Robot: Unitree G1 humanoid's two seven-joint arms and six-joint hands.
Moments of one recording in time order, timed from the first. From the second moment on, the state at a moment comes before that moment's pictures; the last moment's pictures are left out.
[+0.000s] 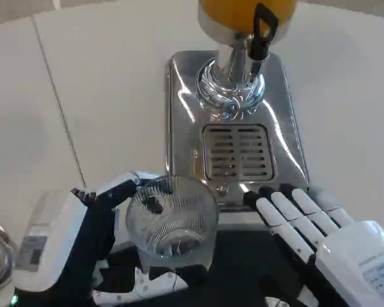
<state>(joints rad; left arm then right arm) 0.24 0.32 0.02 -0.35 0.59 -0.47 0.20 0.45 -0.39 -0.03 -0.74 -0.96 -0.33 0.12</state>
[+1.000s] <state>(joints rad) -0.08 0.24 -0.05 -0.10 0.68 -0.40 0.24 0.46 -0.35 -0.07 -0.79 -0.95 -0.27 0.15</state>
